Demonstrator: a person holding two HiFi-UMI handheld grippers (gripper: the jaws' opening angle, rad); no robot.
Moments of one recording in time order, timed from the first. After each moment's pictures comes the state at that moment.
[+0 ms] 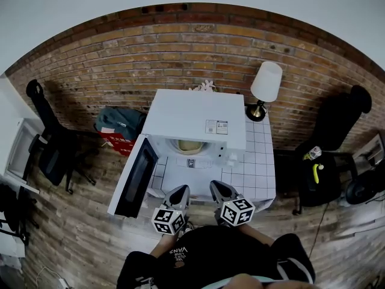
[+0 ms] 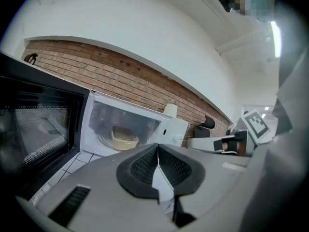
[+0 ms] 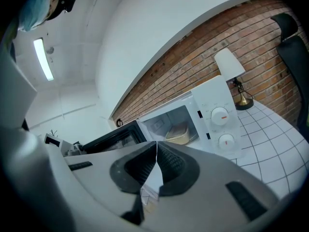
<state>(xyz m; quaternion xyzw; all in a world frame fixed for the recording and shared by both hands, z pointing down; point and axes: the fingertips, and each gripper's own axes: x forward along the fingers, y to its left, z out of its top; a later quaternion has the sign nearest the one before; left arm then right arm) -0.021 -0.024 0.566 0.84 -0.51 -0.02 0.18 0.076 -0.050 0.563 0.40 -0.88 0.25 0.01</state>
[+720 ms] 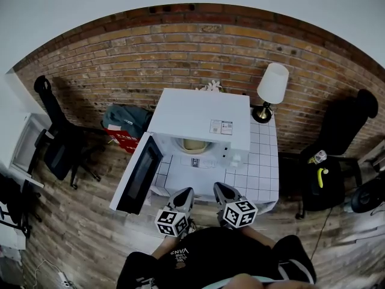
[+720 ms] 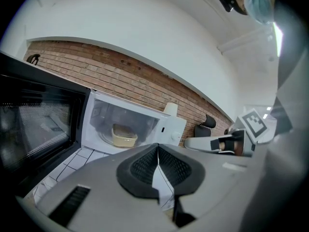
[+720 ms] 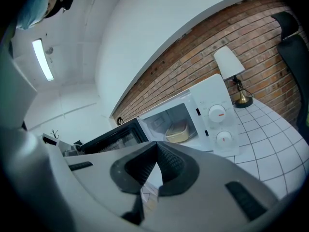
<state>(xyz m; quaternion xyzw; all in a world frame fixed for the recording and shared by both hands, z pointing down) -0.011 -0.009 0.565 0.83 -0.52 -0.02 0.19 0.081 -0.042 0.566 0.39 -0.88 0.26 0.02</state>
